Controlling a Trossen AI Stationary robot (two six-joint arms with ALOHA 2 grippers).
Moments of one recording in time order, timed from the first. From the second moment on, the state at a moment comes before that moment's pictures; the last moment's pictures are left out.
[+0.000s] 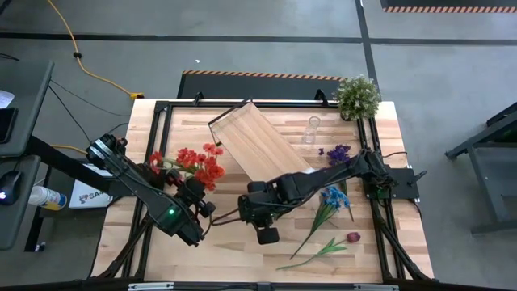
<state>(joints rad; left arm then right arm) -0.72 1.58 1.28 -1.57 -0.84 -1.61 0.31 2.12 2.08 -1.02 -0.06 0.15</state>
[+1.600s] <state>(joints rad) -0.95 1.58 1.51 -1.57 -0.55 -1.69 0.28 2.12 2.08 -1.02 -0.06 0.15</state>
